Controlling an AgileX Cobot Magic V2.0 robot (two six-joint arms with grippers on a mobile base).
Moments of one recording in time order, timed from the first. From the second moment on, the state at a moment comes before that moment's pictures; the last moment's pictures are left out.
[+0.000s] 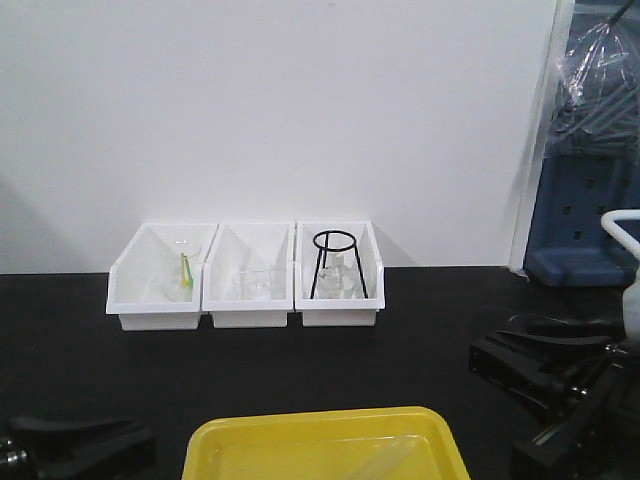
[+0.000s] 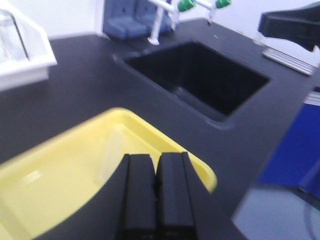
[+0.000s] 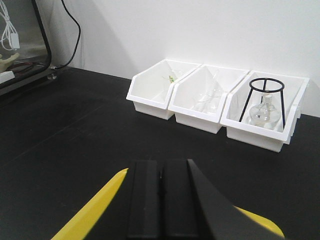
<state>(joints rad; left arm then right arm) -0.18 0.89 -0.62 1.66 -0.62 -1.84 0.29 0.93 -0.71 -1.77 -0.38 1.81</state>
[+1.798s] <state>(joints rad) -0.09 -0.01 0.03 -0.09 0.12 0.08 0.29 0.93 -0.71 -1.77 -0.37 1.81</state>
